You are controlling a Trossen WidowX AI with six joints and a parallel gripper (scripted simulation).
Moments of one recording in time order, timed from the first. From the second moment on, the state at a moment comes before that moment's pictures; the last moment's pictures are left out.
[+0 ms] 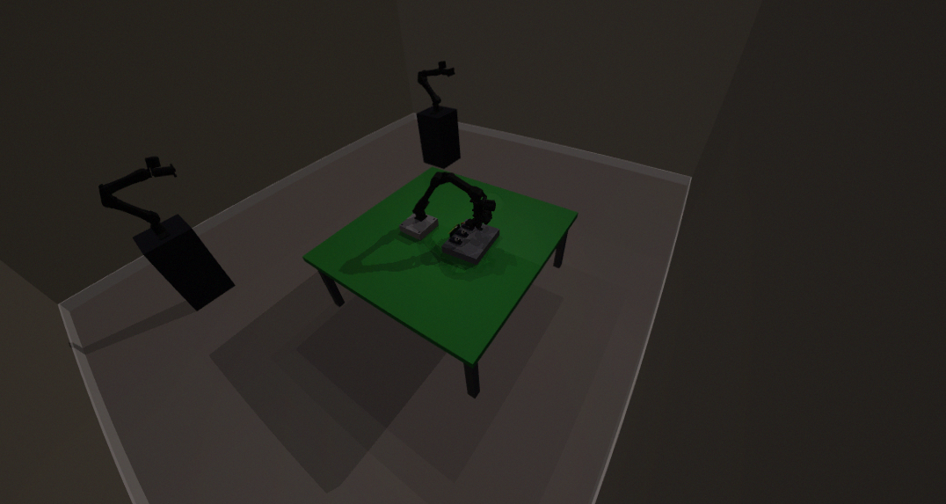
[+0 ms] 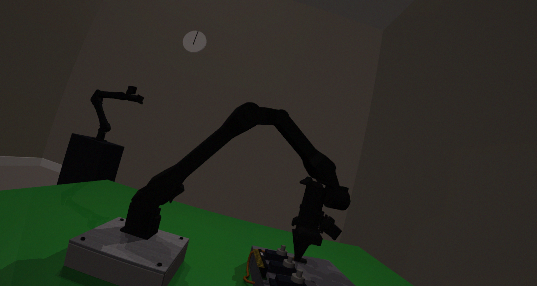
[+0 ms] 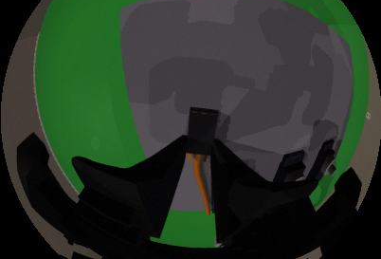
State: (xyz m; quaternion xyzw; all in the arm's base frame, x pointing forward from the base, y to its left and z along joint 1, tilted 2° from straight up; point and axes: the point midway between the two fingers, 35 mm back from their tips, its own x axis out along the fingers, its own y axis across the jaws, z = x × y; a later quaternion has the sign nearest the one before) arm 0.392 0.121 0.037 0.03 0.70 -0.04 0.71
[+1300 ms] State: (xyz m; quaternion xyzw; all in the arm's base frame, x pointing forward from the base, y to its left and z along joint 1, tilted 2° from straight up) arm 0.326 0.078 0.112 0.00 0.70 -0.02 0.71
